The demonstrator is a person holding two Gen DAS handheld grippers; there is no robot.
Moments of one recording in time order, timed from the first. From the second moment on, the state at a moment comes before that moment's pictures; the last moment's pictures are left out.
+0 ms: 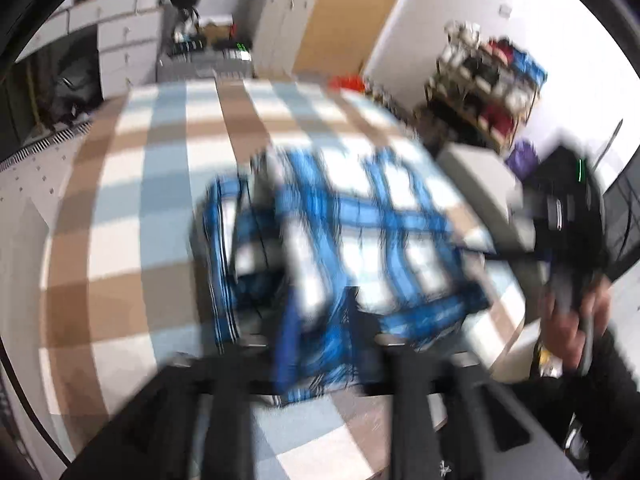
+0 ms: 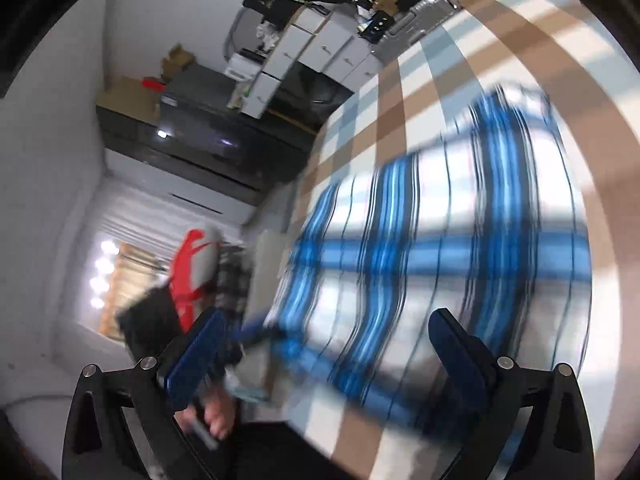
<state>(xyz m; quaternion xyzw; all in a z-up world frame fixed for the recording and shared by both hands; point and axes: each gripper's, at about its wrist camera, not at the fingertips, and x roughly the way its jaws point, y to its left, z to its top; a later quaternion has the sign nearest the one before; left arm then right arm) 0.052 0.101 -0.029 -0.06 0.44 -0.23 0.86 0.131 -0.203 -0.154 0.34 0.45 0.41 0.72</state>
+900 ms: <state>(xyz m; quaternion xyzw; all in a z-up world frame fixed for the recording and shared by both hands) 0.187 0.033 -0.065 -0.12 0.61 -0.23 0.75 0.095 -0.206 -0.171 0.27 0.46 0.38 0.76</state>
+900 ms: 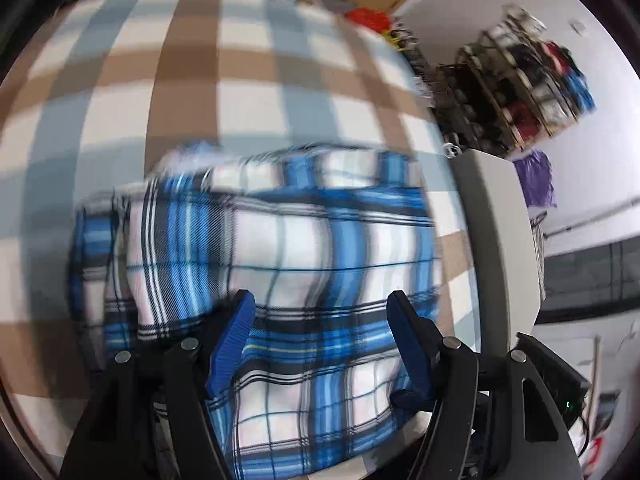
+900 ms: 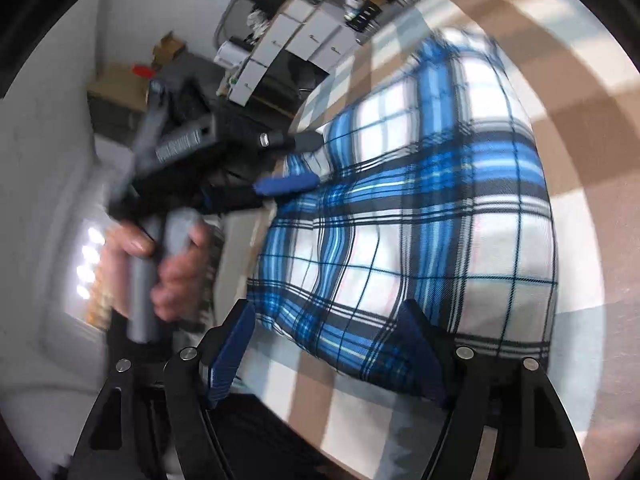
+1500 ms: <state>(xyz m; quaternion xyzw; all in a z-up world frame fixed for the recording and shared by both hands) 0.203 0.065 -0.082 -0.16 0.64 -0.20 0.73 0.067 -0.146 -0.170 -0.02 0.43 0.24 0.87</state>
